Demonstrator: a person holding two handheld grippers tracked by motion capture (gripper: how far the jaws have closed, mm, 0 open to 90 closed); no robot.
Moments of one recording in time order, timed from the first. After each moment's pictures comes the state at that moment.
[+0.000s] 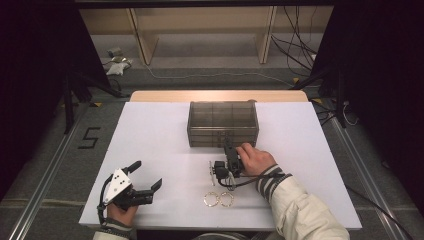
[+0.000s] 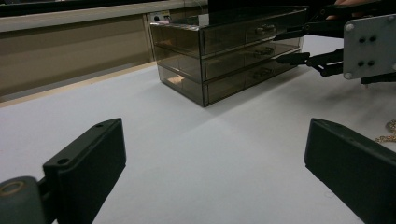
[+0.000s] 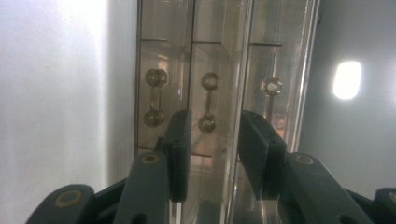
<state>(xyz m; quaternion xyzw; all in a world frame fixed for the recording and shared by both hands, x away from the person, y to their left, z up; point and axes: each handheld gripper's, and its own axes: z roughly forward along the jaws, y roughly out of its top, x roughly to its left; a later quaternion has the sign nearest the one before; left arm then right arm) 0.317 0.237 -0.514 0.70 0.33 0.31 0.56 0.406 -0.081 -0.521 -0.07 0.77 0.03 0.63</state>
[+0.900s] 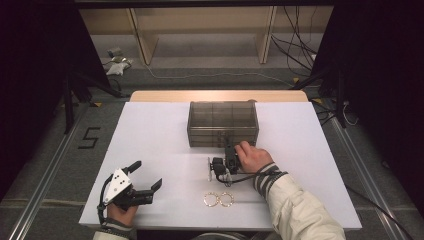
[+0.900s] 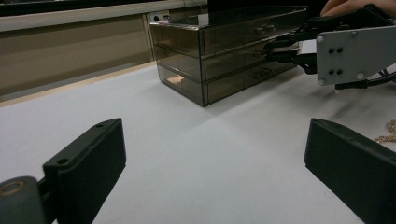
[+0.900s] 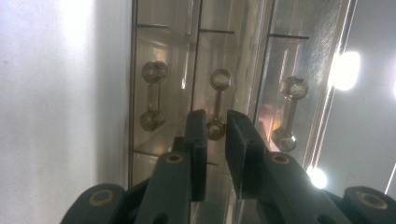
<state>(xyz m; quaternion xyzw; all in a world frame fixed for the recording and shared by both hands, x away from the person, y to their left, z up) 0.318 0.237 -0.514 0.70 0.33 0.31 0.56 0.420 -0.074 -0.529 -0.06 0.77 -0.01 0.64</state>
